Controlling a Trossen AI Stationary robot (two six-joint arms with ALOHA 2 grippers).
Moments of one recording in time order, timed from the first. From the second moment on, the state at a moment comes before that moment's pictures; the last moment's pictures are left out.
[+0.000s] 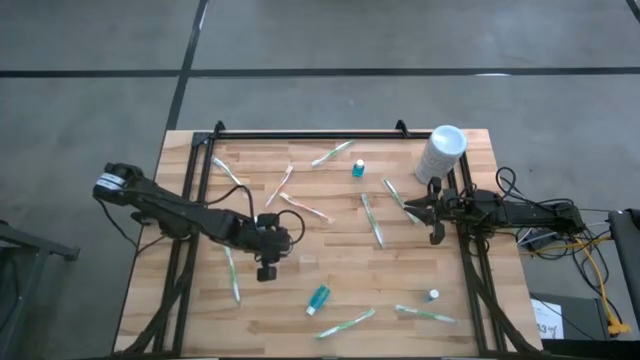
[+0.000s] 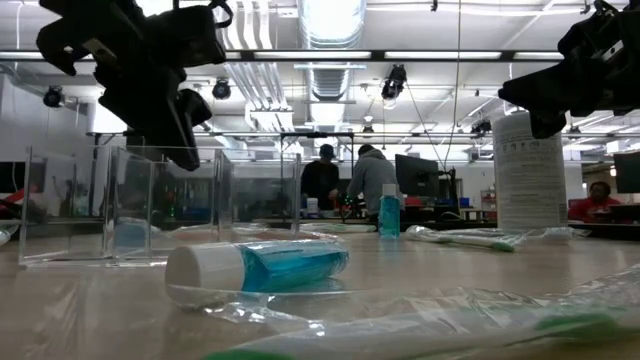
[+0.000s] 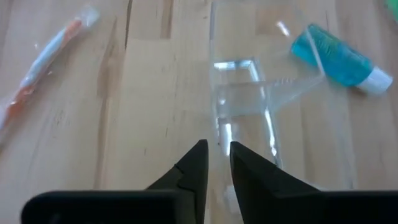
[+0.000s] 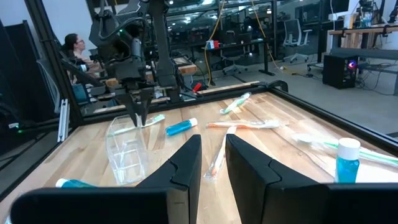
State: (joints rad) left arm -0.30 1.37 0.83 -0.41 -0.14 -0.31; right arm 0.01 0.02 0.01 0.03 0.13 0.17
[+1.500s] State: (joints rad) left arm -0.18 1.00 0.93 -1.06 -0.36 -1.60; right arm 0.01 0.02 0.01 0.03 0.13 0.17
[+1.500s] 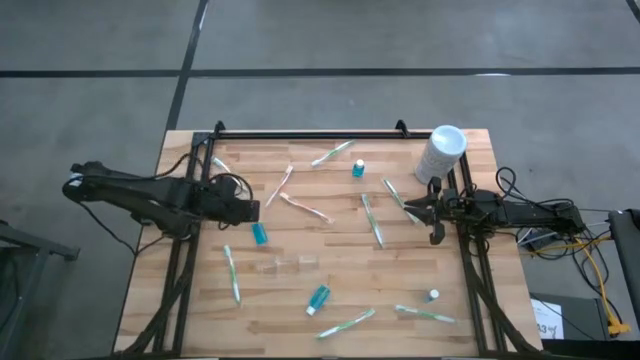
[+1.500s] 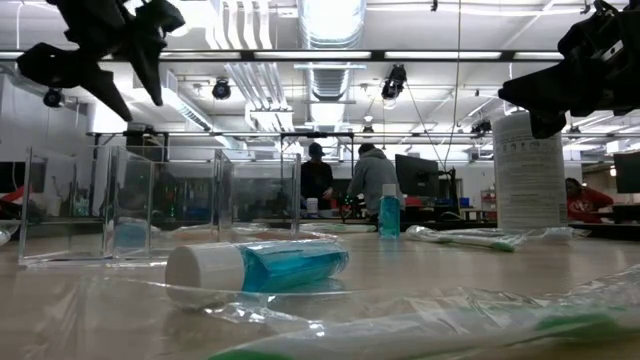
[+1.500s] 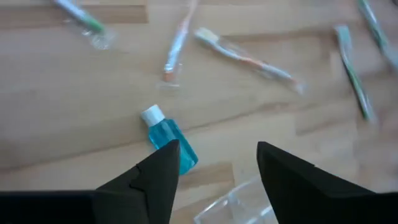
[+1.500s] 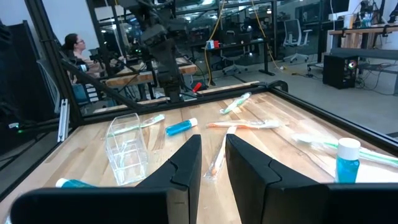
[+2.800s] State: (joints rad) left arm 0.33 1.14 0.46 -0.44 0.14 -1.65; right arm 0.01 0.02 0.01 0.03 0.13 0.17
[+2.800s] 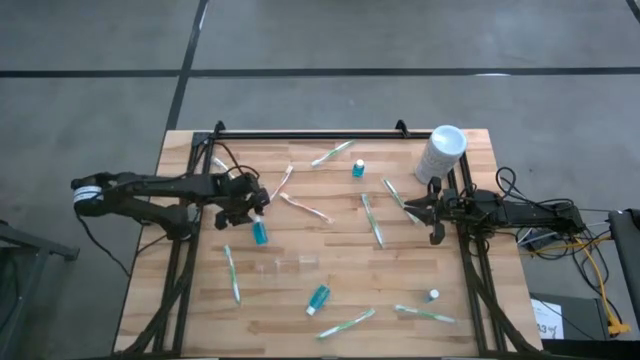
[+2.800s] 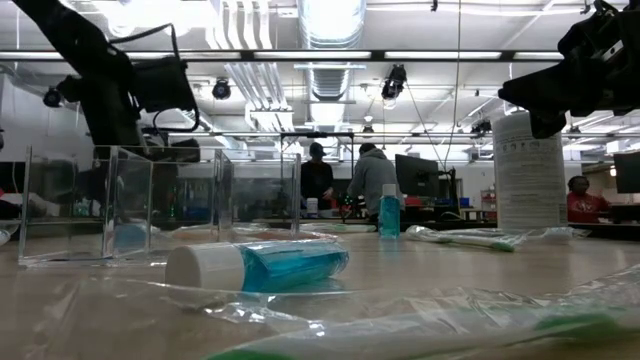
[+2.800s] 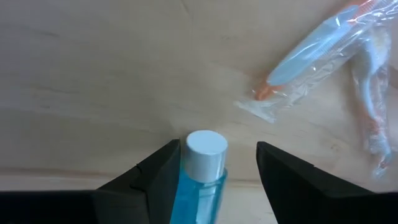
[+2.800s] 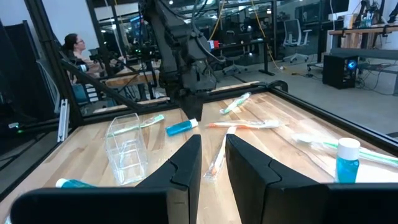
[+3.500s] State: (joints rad) left arm 0.35 1.15 0.45 -0.44 0.18 -1.62; right arm 0.01 0.02 0.01 0.03 0.13 0.17
